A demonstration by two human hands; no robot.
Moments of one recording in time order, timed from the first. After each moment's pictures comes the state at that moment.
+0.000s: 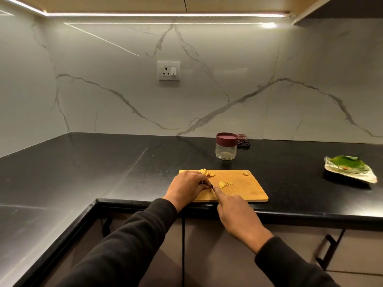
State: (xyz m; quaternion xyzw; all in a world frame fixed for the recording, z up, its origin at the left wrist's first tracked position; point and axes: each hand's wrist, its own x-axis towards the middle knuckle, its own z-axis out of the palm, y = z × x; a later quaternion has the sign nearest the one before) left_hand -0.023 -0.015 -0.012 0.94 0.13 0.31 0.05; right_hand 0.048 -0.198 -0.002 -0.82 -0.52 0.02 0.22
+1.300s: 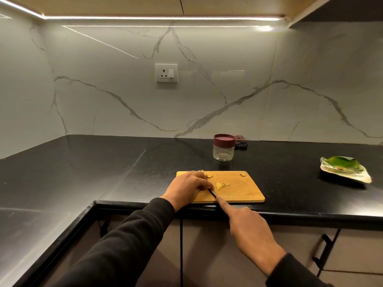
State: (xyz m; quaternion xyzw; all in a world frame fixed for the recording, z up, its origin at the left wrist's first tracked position) left_hand -0.024 -0.016 -0.006 0.97 0.08 0.24 0.00; right_hand 0.046 -0.235 -0.007 -0.86 -0.50 -0.05 0.11
